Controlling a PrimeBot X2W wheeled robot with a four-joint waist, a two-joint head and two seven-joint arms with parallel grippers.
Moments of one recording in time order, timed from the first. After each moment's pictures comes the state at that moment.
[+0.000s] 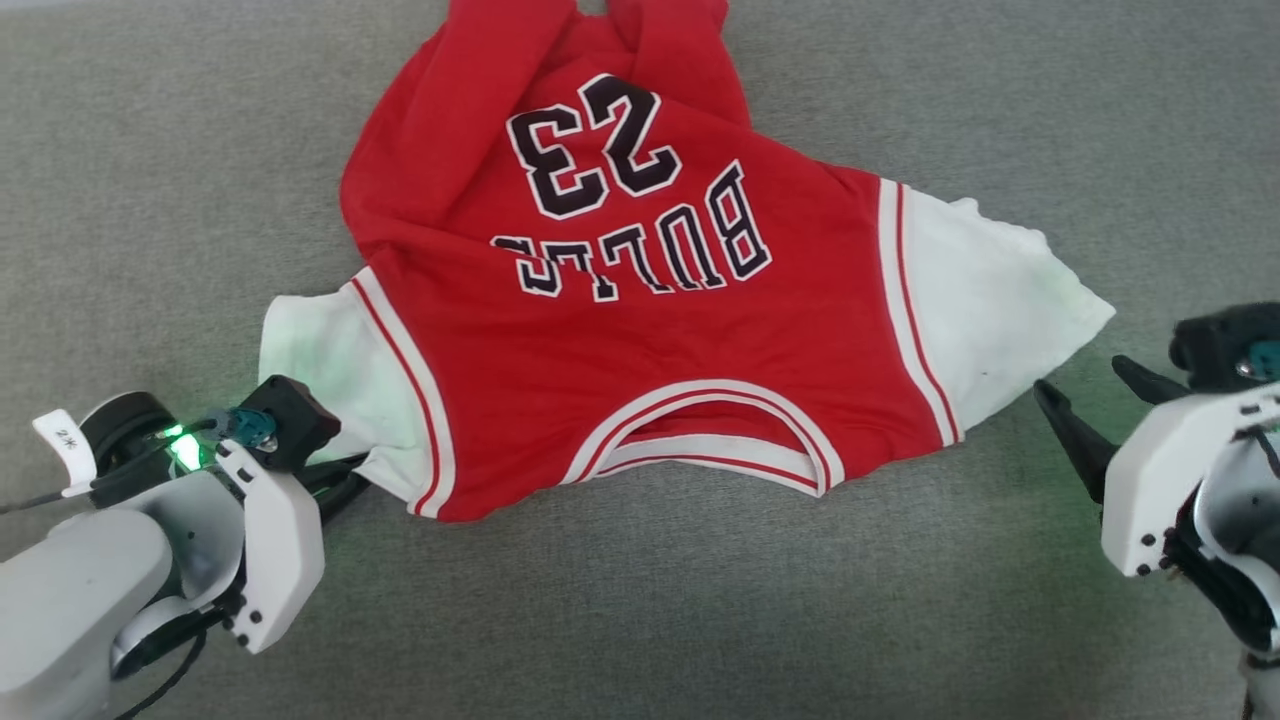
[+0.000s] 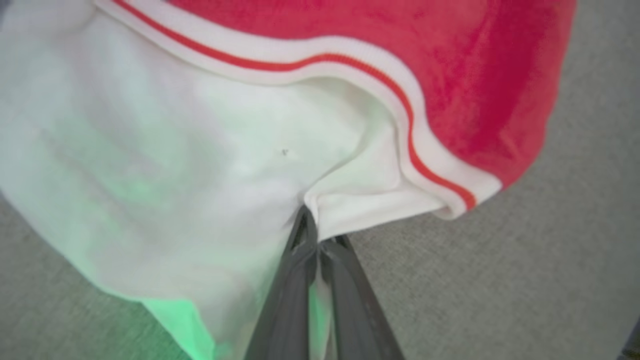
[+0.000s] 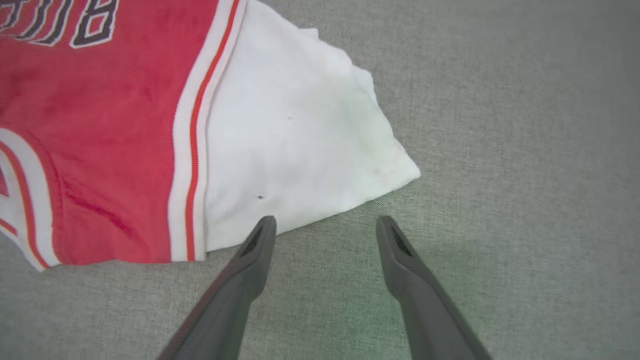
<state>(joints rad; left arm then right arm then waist) -0.77 0.94 -1.21 0.19 -0.86 -0.13 0.18 -0.23 -0.37 0.03 -0.07 0.37 0.13 0.61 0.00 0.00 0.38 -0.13</state>
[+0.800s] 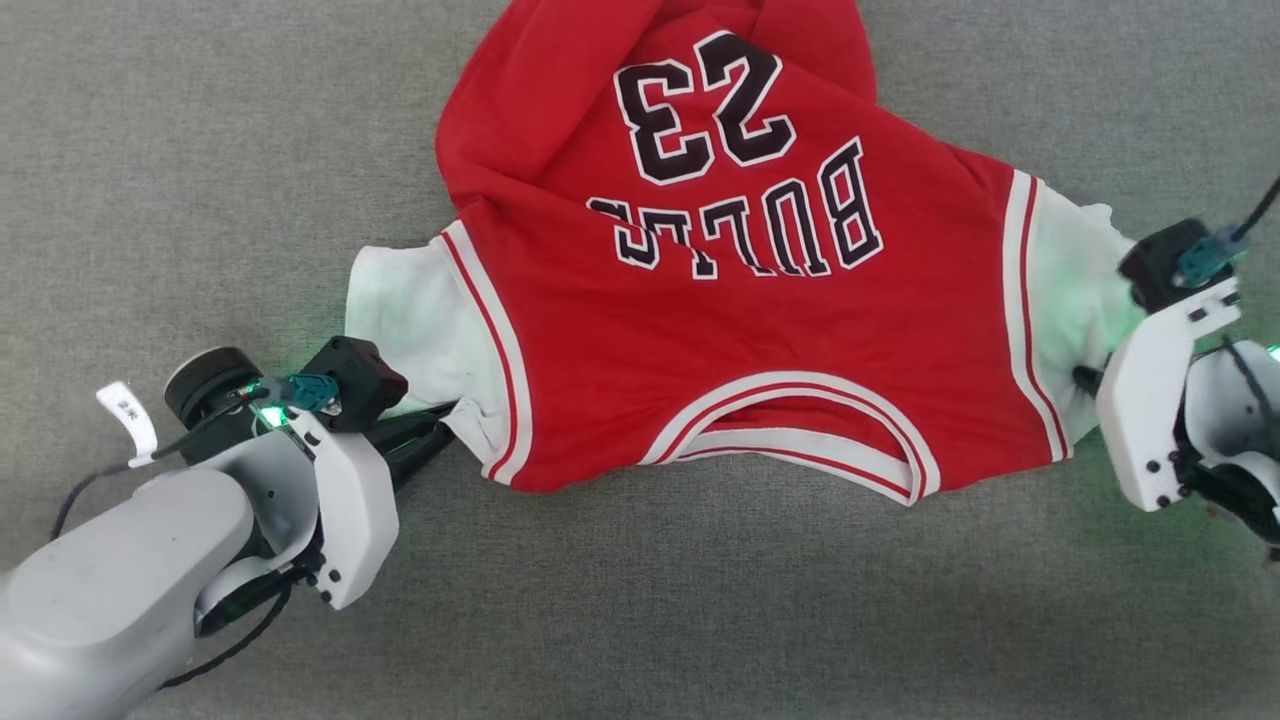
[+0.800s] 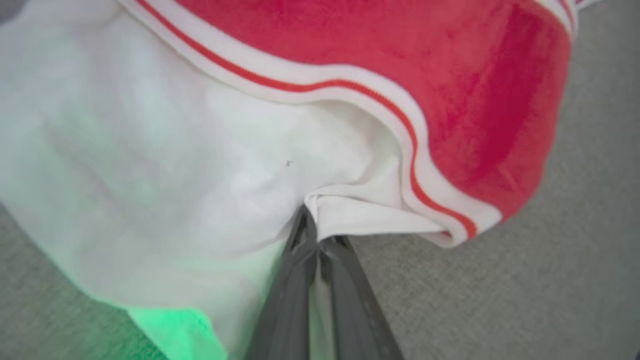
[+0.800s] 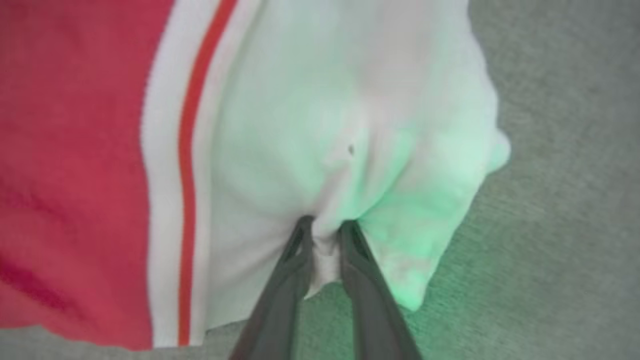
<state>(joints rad) -0.86 0.82 -1.26 0.25 -0.87 -0.13 0.06 -0.49 -0.54 0.29 0.17 0.44 0.13 0.88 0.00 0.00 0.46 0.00</state>
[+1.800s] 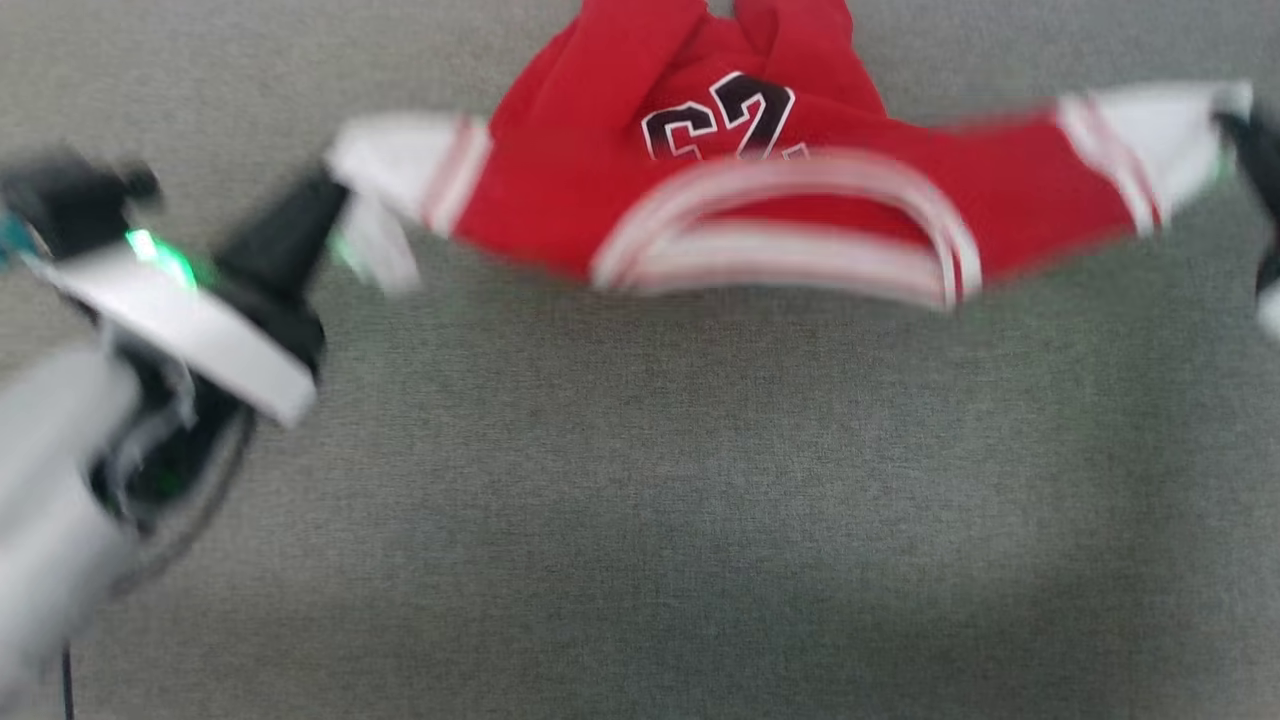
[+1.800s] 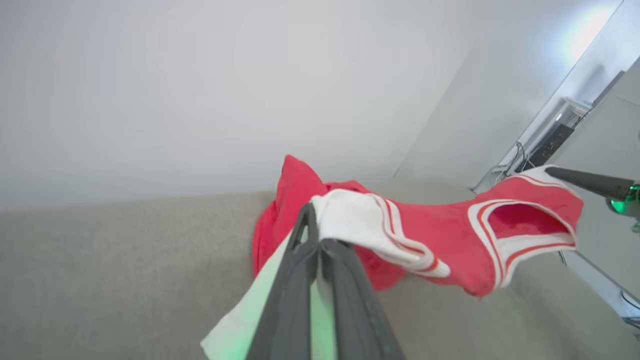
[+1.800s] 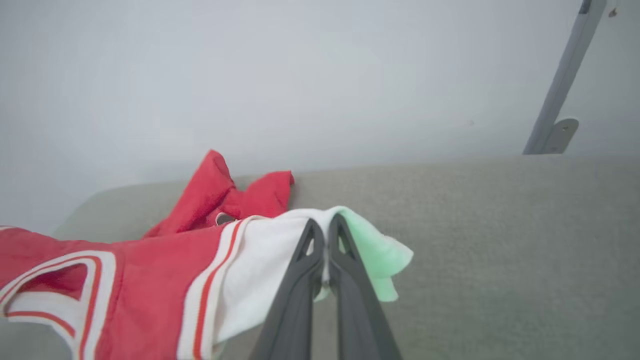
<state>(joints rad) -0.78 0.82 -0.89 0.14 -1.23 -0.13 -0.26 -0.47 -0.33 -0.19 -0.14 0.64 0.13 0.70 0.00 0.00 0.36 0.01</state>
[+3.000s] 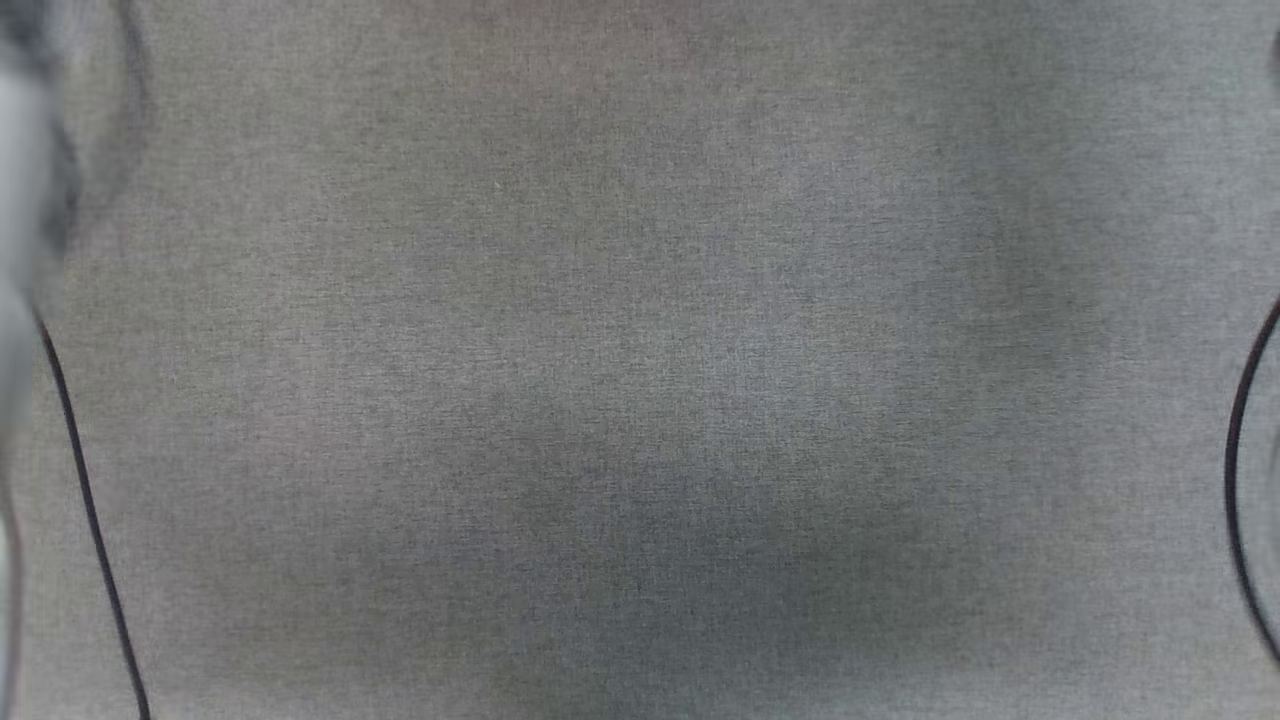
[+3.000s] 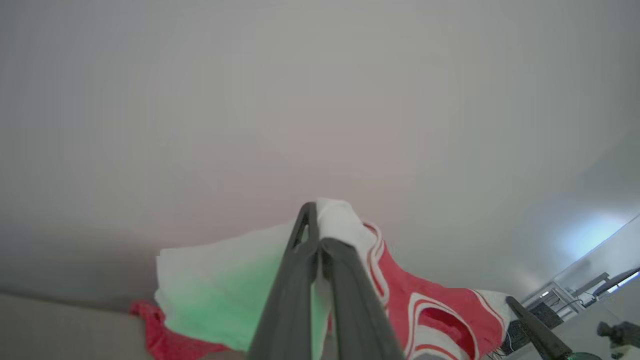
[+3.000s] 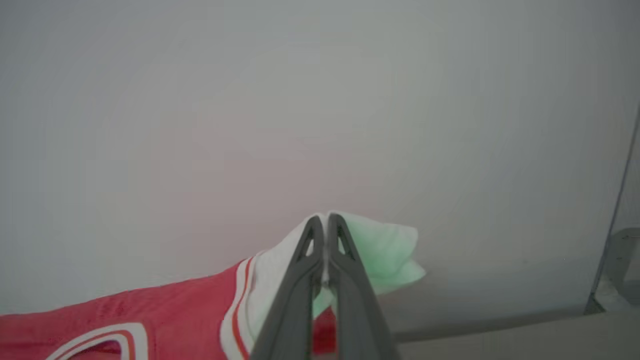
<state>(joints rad) -1.38 0.48 -0.57 0.71 -1.43 -0.13 -0.11 -1.46 -0.16 -0.12 0.89 0.50 0.13 0.08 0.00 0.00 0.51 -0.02</state>
